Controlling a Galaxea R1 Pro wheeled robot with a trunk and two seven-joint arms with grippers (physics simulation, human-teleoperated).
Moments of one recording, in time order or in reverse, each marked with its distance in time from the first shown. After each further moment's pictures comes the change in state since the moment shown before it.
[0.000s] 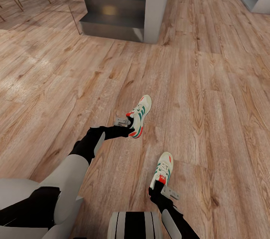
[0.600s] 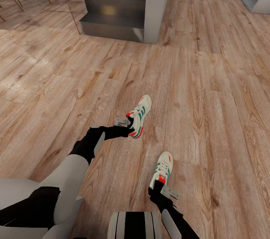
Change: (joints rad) left arm 0.000 0.001 0.000 0.000 -0.002 0.002 -0.003; right arm 0.000 0.000 0.006 -0.002 0.000 -0.001 0.004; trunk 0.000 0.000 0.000
